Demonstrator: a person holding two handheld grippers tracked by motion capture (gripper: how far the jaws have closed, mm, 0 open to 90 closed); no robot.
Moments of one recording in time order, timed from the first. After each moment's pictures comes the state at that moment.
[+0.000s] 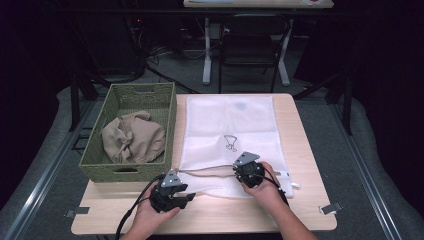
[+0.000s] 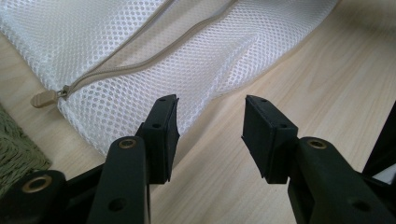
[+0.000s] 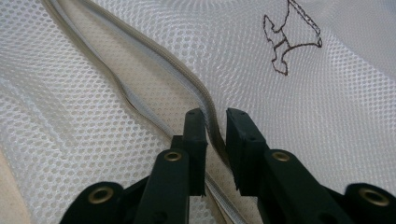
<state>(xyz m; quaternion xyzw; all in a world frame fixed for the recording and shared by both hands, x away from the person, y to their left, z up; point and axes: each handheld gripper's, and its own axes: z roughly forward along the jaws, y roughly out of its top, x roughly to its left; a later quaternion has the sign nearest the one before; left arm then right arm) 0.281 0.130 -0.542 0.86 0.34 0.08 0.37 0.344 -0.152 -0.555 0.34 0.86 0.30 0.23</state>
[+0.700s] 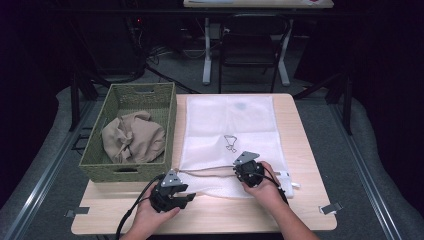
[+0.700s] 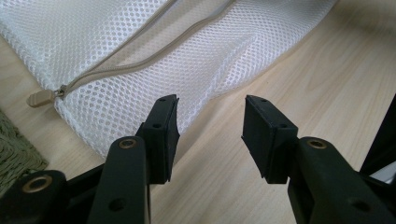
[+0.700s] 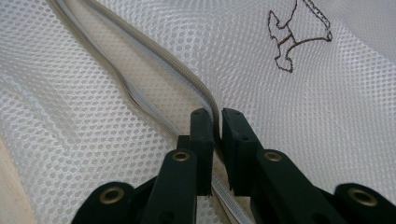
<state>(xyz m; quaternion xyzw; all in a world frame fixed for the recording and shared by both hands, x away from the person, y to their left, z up) 0.282 0.131 -0.542 0.86 0.34 0.08 0.37 0.348 -0.153 -0.556 0.34 0.87 0.30 0.22</state>
